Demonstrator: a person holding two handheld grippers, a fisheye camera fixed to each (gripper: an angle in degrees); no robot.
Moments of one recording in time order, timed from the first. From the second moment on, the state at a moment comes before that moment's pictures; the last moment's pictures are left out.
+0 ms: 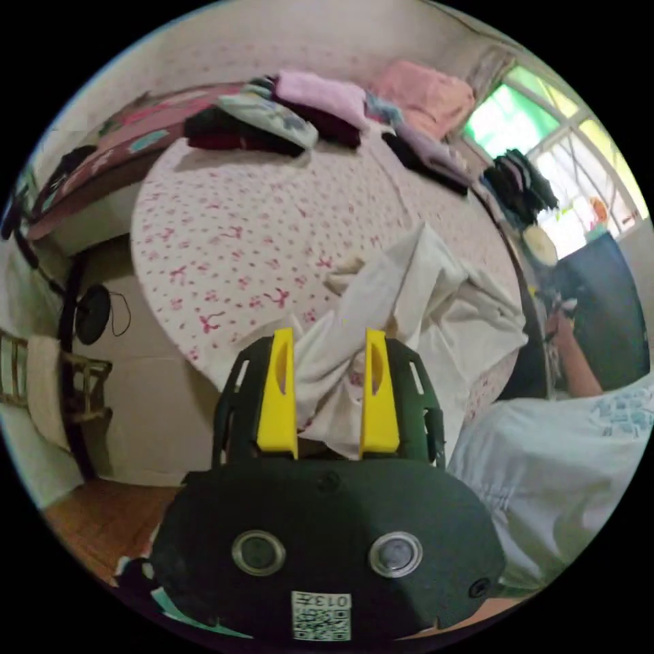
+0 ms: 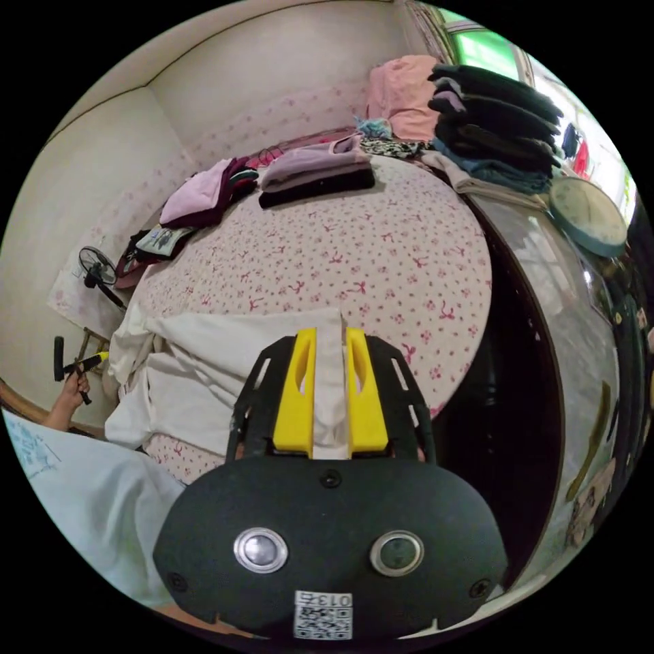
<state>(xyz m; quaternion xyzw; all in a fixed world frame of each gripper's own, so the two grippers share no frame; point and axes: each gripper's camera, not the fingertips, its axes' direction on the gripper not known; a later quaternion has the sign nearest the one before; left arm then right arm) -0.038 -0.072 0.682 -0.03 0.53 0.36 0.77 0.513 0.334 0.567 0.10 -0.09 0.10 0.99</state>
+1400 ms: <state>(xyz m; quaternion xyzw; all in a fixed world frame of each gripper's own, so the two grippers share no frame) -0.082 -0.100 0.653 0.09 0.54 0.27 0.79 0.456 0.244 0.591 0.05 -0.04 -0.04 1.00</state>
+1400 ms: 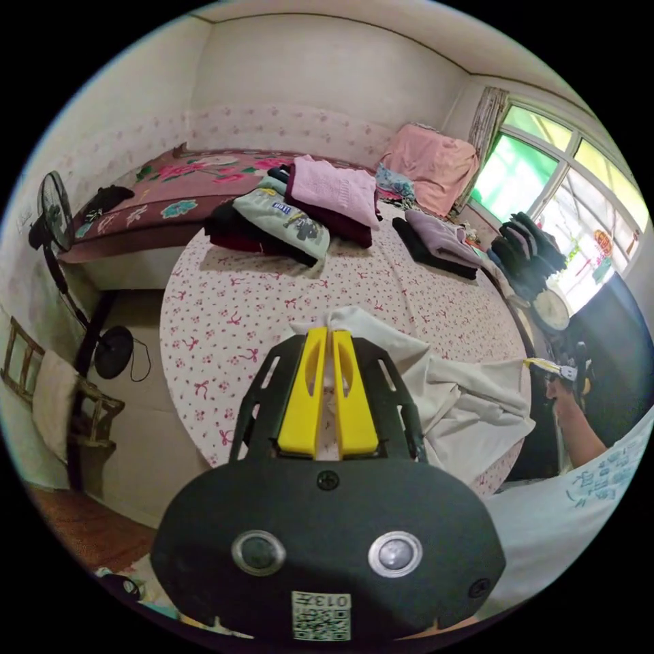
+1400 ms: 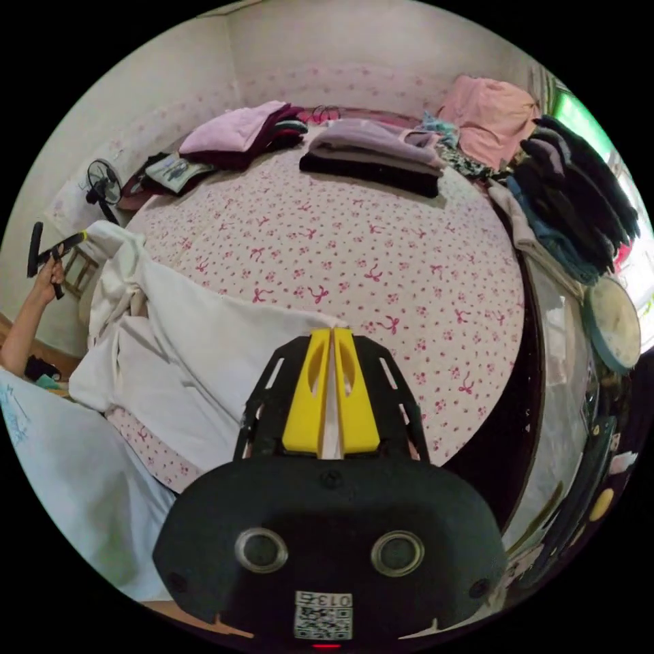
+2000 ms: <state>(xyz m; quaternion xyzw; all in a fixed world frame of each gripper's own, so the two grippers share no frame) -0.013 -0.210 0.610 0.11 0.57 0.31 0.75 0.465 0.157 0.567 0.04 0.03 -0.10 0.99</state>
